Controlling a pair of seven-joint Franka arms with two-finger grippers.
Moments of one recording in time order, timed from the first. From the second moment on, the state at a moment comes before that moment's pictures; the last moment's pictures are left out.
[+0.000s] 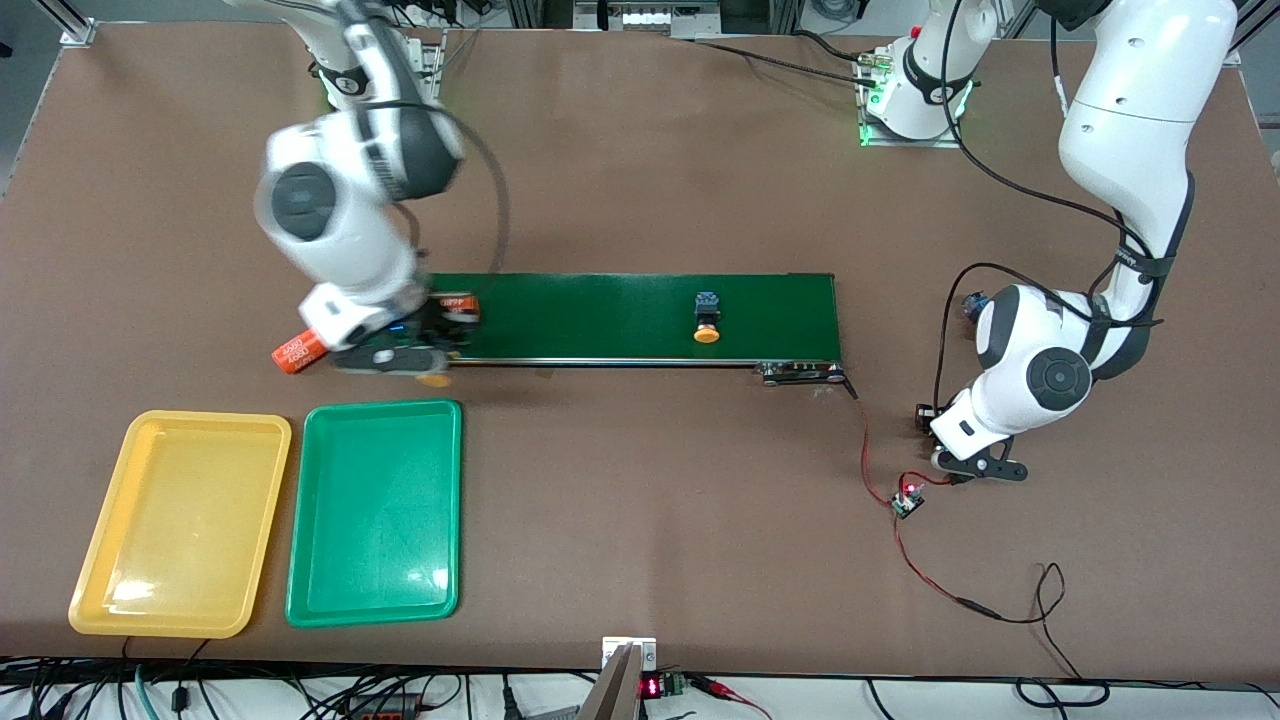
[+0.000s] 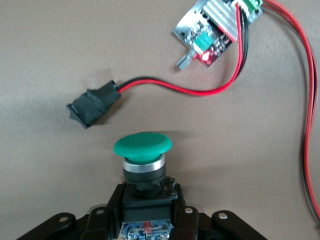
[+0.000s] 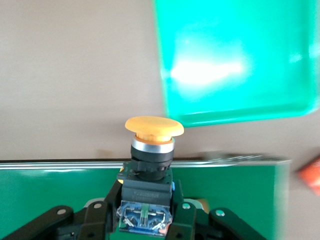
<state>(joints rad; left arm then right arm) 0.08 0.67 -0.14 -1.79 0.18 2.36 -0.02 0.54 0.25 -0.25 -1.83 0.13 2.11 0.26</state>
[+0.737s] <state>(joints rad) 0.05 0.51 -0.48 -1.76 0.18 1.99 -0.54 0.02 0.43 -0.21 -1.76 -0.09 2.27 -0.26</state>
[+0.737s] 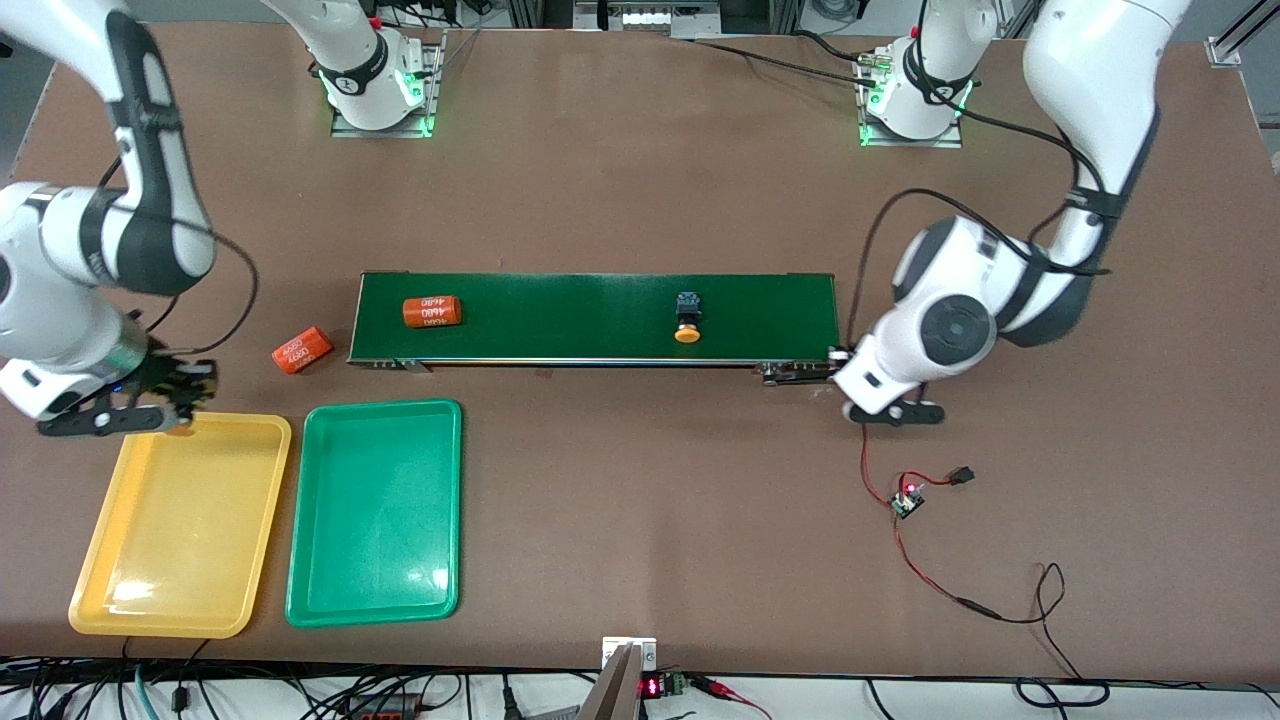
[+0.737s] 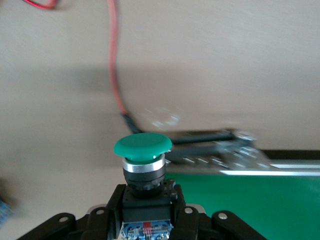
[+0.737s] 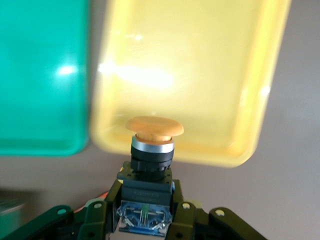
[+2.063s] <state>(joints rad) 0.02 0.49 -0.60 -1.80 0.18 1.90 -0.86 -0.06 0.72 -0.18 -1.62 -0.09 2.66 -0.36</state>
